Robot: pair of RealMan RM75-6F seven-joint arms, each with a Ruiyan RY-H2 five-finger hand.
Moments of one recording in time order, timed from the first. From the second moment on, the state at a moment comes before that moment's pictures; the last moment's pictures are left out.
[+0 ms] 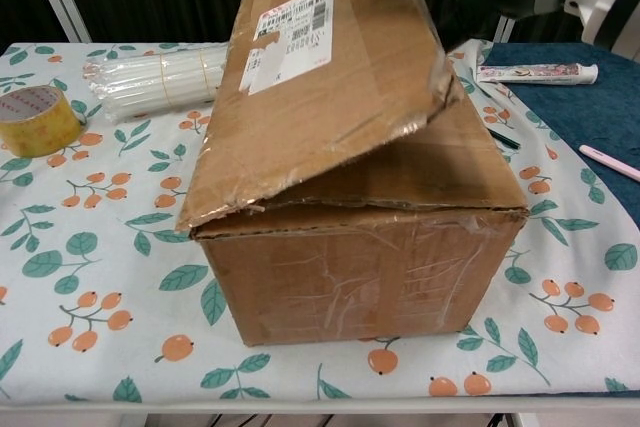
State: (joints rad) left arm -0.06 -1.12 -0.02 -1.56 1.57 1.55 0.02; right arm 0.73 -1.37 0.21 -1.85 -1.52 1.07 -0.55
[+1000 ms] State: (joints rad) left arm -0.07 -1.11 -0.03 -1.53 1.55 1.54 -0.02; right arm 1.02 -1.79 0.37 -1.64 -1.51 1.11 -0.65
